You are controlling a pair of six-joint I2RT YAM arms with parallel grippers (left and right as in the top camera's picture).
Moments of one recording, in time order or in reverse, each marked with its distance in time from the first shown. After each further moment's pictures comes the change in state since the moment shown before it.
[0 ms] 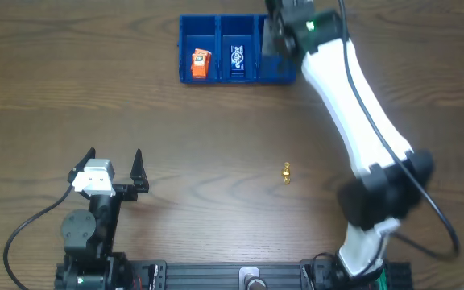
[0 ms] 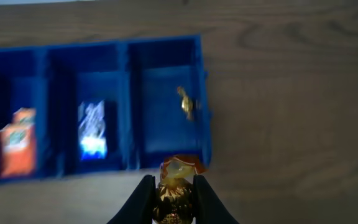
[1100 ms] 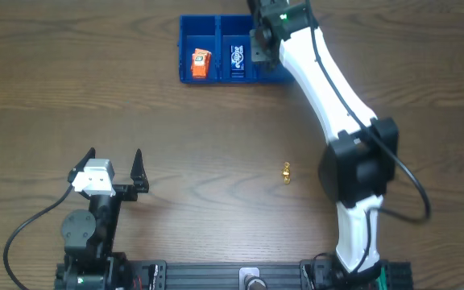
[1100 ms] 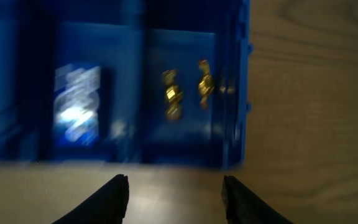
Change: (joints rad) left arm 0.000 0.000 0.000 0.000 0.000 0.000; right arm 0.042 0.106 0.032 -0.050 -0.022 -0.080
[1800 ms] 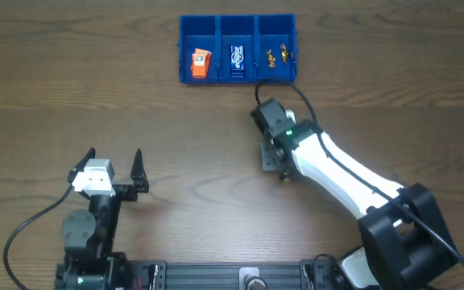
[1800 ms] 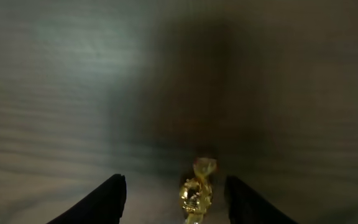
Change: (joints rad) left arm 0.000 0.000 0.000 0.000 0.000 0.000; right arm 0.138 -0.513 -1.128 0.329 -0.140 0.189
